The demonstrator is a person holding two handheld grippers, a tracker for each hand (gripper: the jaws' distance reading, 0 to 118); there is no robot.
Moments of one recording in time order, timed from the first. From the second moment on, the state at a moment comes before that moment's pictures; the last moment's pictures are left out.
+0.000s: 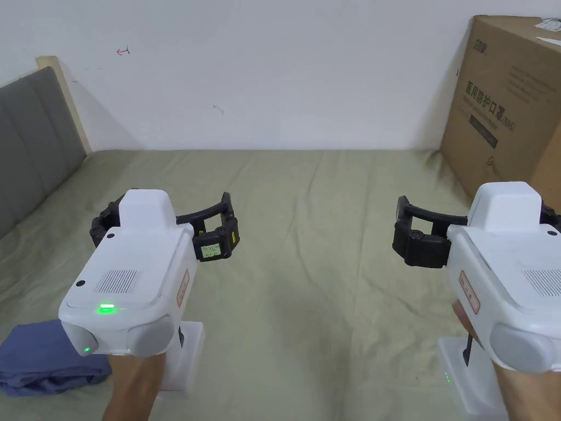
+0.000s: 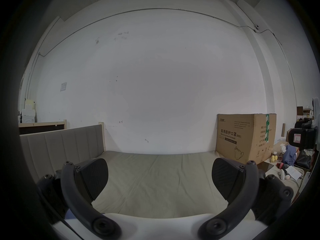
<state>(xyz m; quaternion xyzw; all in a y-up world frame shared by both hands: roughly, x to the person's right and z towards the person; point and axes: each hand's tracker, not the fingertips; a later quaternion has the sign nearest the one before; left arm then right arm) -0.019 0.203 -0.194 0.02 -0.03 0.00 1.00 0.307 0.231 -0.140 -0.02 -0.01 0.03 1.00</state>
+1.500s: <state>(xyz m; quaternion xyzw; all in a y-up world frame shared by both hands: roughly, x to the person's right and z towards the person) -0.026 0.208 -0.192 0.02 -0.03 0.01 1.00 0.308 0.245 -0.165 -0.21 -0.09 -0.08 0.97</state>
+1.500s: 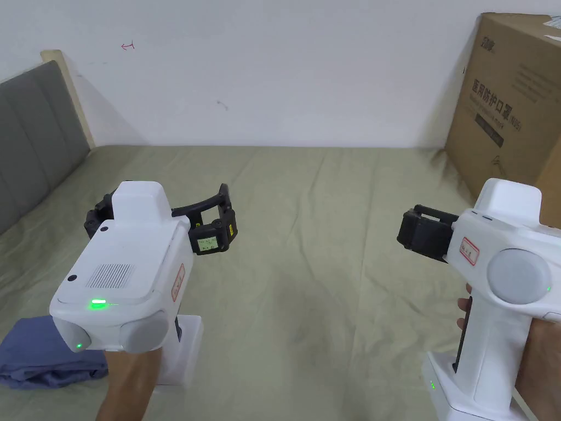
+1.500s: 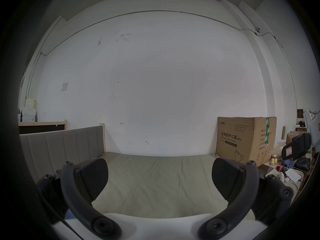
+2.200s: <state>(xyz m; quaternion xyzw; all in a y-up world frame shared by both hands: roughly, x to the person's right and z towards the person) -0.025 0.205 -0.191 0.03 -0.03 0.00 1.00 0.306 0.229 -0.142 0.01 -0.04 0.00 1.00</state>
